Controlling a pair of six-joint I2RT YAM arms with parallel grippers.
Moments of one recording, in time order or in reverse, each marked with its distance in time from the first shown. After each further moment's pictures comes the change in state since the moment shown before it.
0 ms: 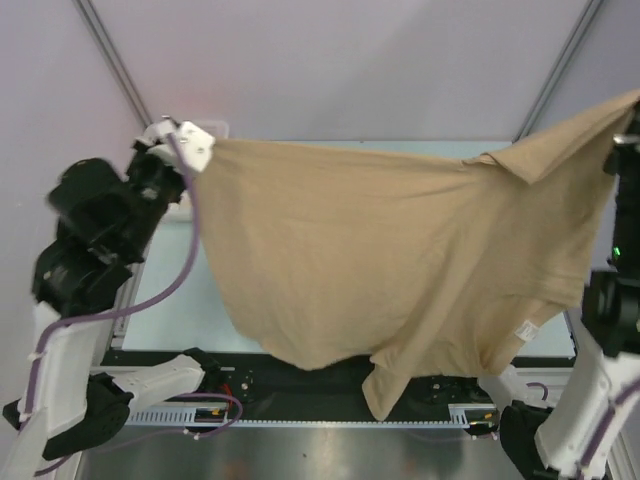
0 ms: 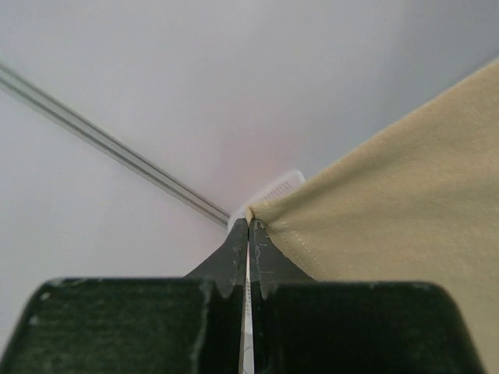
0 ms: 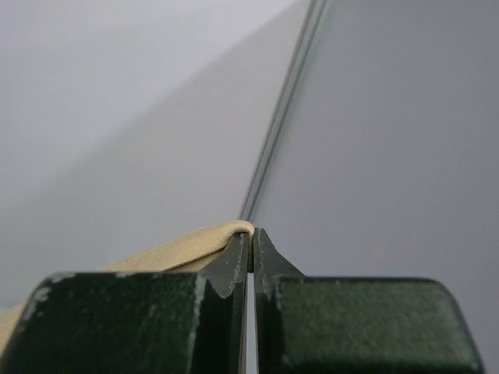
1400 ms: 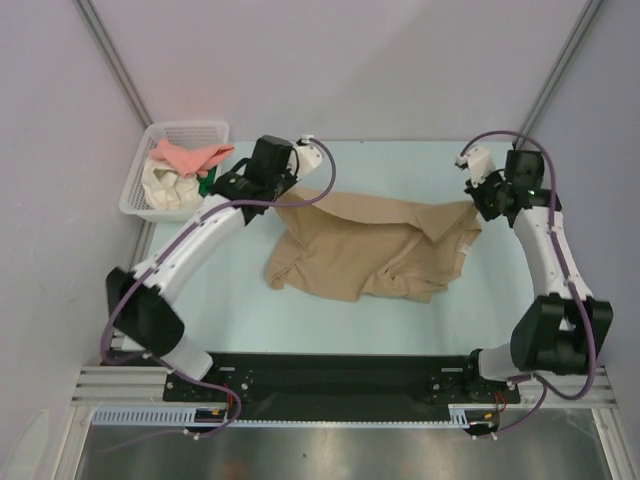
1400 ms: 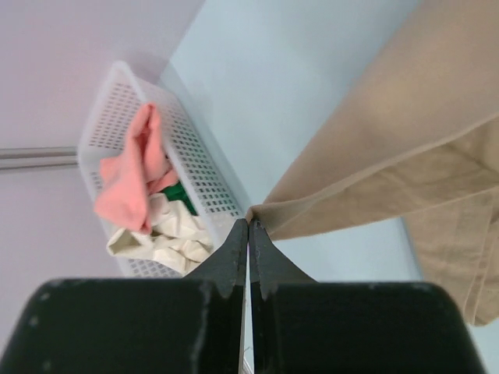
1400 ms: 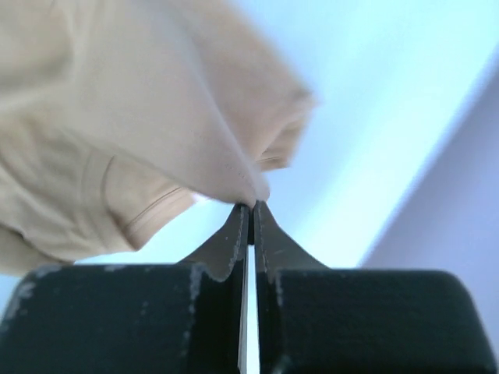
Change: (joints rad) left arm 0.037 0.594 -0.345 0.178 -0.032 -0.115; right arm 0.100 0.513 -0.741 -0.129 -0.236 -0.404
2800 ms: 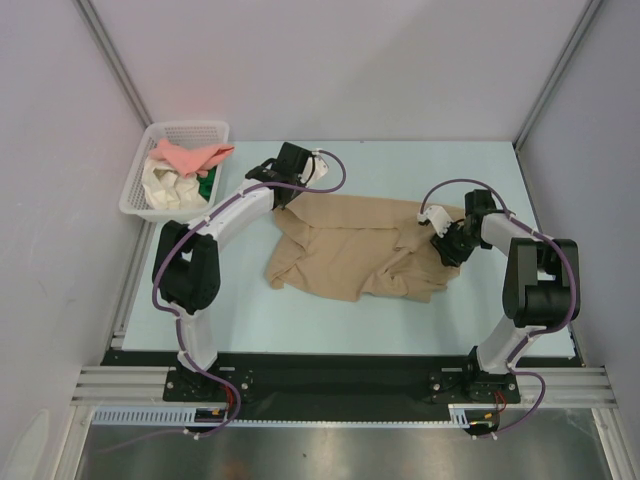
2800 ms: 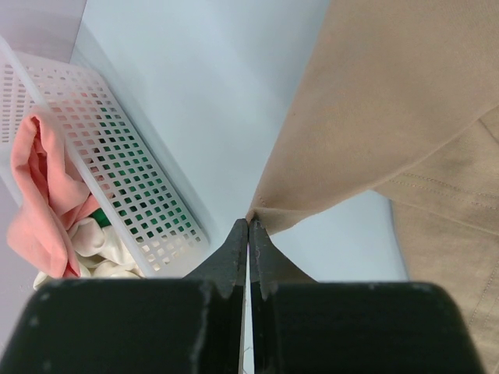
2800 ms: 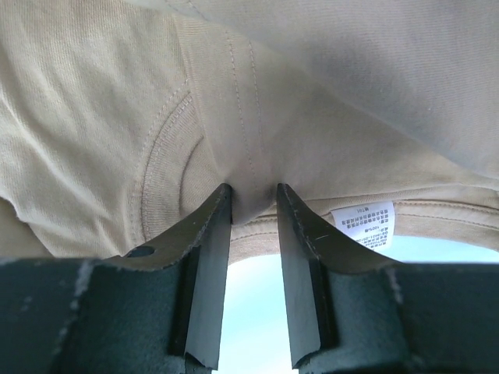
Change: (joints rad) left arm 0.057 0.279 0.055 0.038 -0.002 -0.025; right arm 0.054 0.242 -0.220 0.069 -0.099 -0.209
